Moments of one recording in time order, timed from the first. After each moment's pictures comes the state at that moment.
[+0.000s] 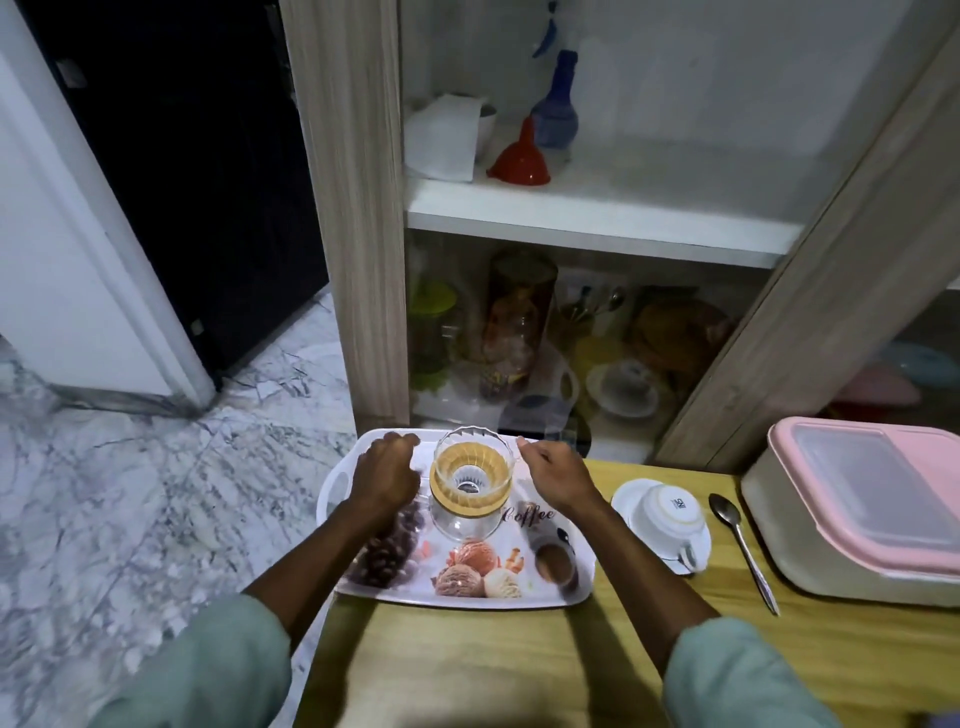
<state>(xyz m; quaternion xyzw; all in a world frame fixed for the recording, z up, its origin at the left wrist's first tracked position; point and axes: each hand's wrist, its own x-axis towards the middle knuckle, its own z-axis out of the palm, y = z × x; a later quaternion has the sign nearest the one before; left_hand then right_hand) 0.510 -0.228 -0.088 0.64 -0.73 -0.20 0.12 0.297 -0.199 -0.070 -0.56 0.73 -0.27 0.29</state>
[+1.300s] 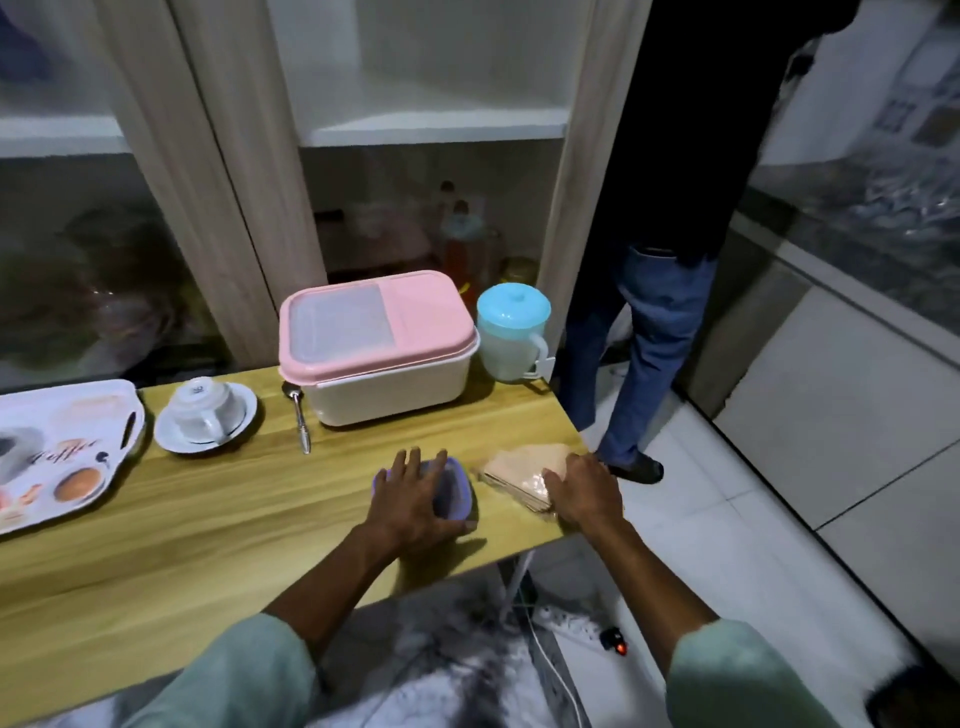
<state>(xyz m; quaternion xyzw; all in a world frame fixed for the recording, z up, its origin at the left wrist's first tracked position) -0.046 0.114 -0.130 0.41 -0.89 -0.20 -0.07 -0.249 0.223 -0.115 -0.36 0.91 -0.13 0.18</state>
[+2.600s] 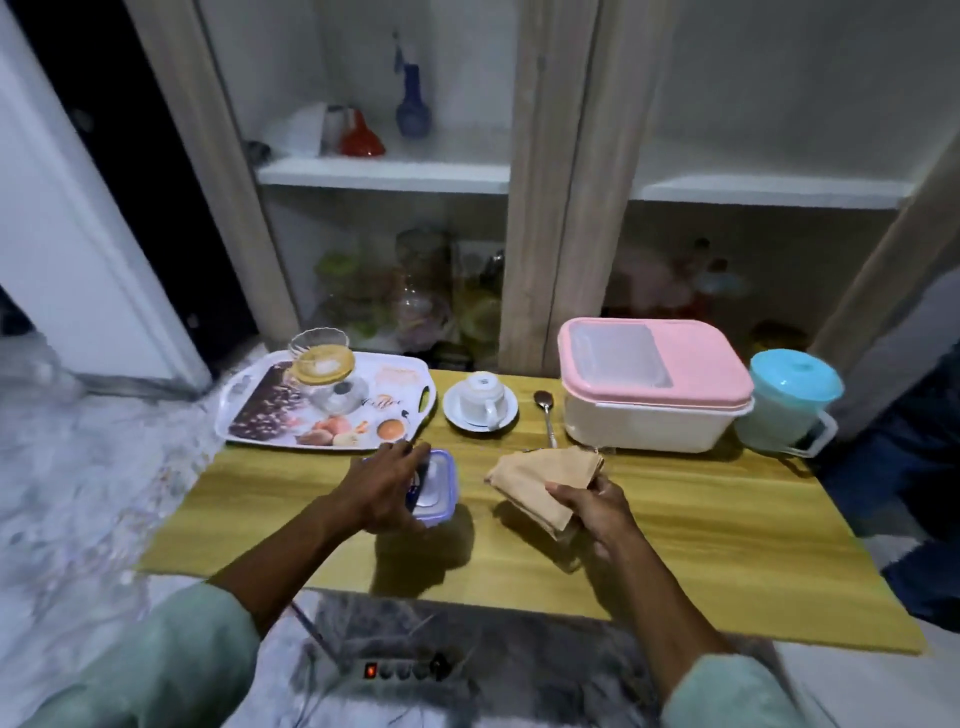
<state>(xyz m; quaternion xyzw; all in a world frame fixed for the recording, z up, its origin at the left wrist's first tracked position) 0.280 0.056 -0.071 0.53 -0.84 -0.11 -0.05 0.009 0.114 -0.094 -0.23 0.66 -0.48 0.54</state>
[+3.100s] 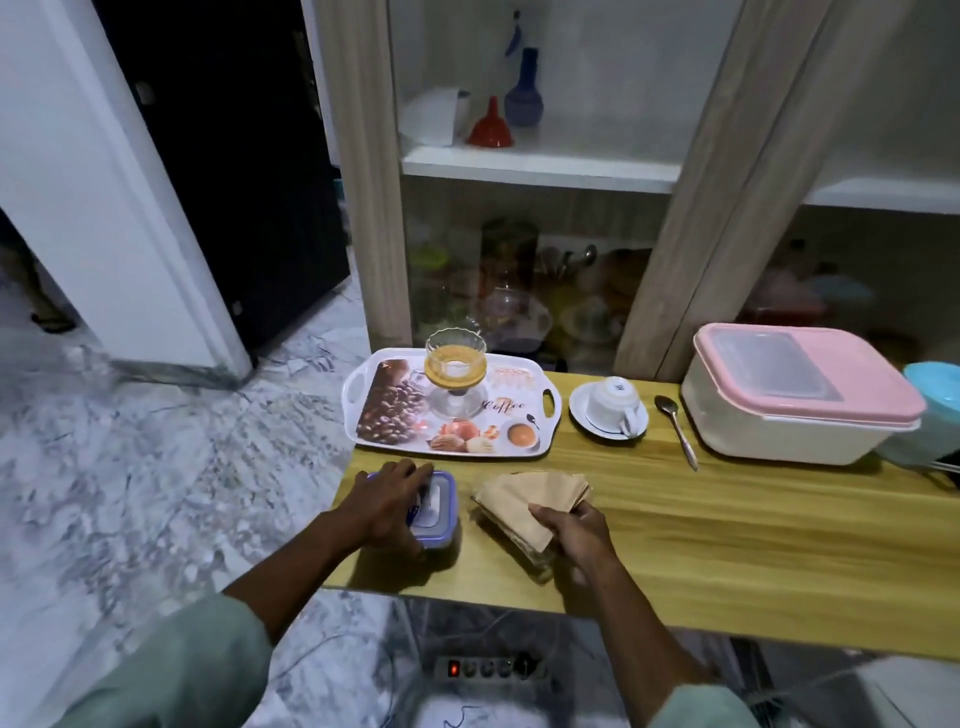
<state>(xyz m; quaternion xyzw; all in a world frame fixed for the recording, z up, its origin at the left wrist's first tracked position) 0.517 0.010 -0.100 0.51 -0.84 -0.14 -0.09 0.270 0.074 -0.118 -0.19 0.65 -0.48 0.55</state>
